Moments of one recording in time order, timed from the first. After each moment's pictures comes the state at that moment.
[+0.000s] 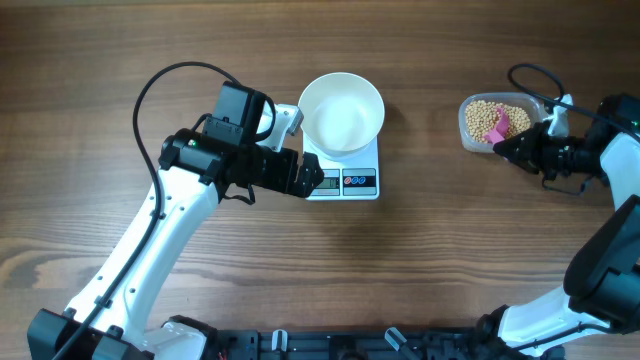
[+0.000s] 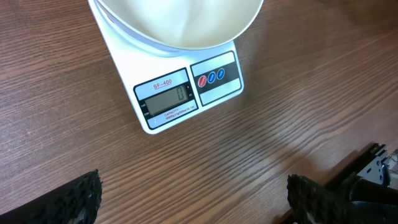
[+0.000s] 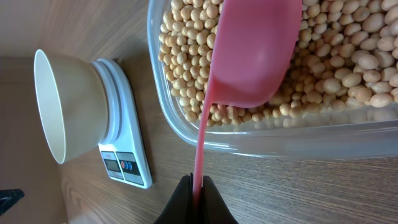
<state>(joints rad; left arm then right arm) -0.37 1.43 1.19 -0.91 0.39 -0.12 -0.48 1.79 1.19 -0.86 -0.78 -0.10</state>
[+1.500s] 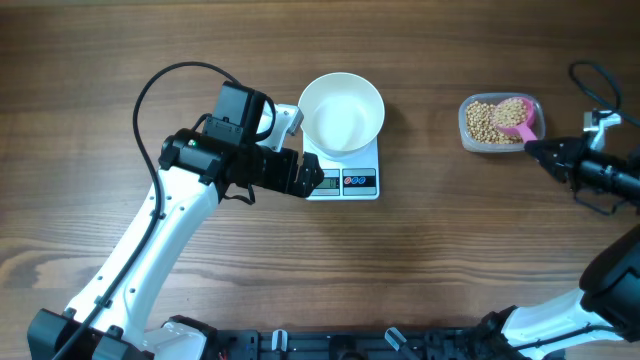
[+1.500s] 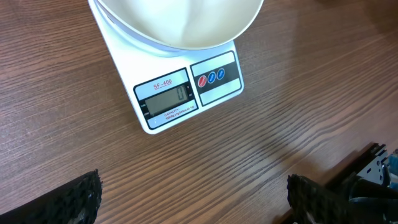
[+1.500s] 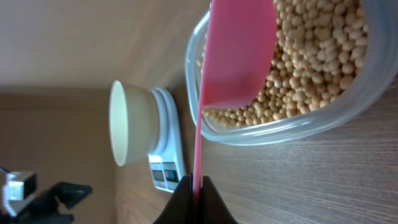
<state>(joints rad) -0.37 1.43 1.19 -0.91 0.39 -0.12 -0.71 1.80 1.19 -0.94 -1.07 -0.24</state>
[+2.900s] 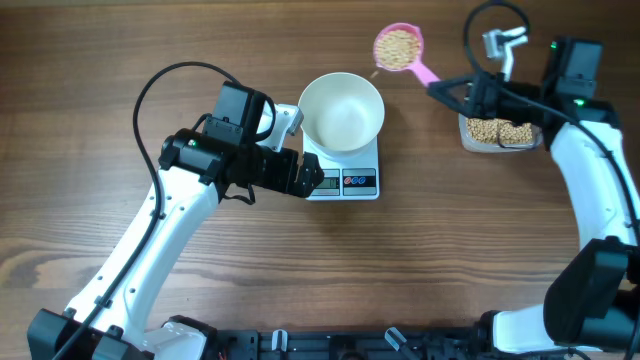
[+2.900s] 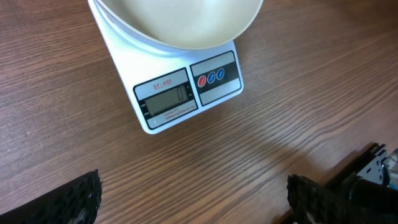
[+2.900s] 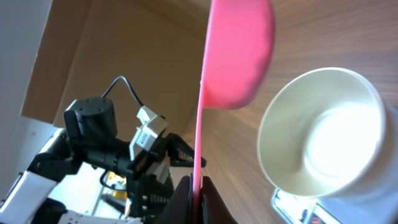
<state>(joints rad) -0.37 1.43 1.19 -0.91 0.39 -0.12 -0.13 1.64 1.25 -0.43 -1.36 0.28</state>
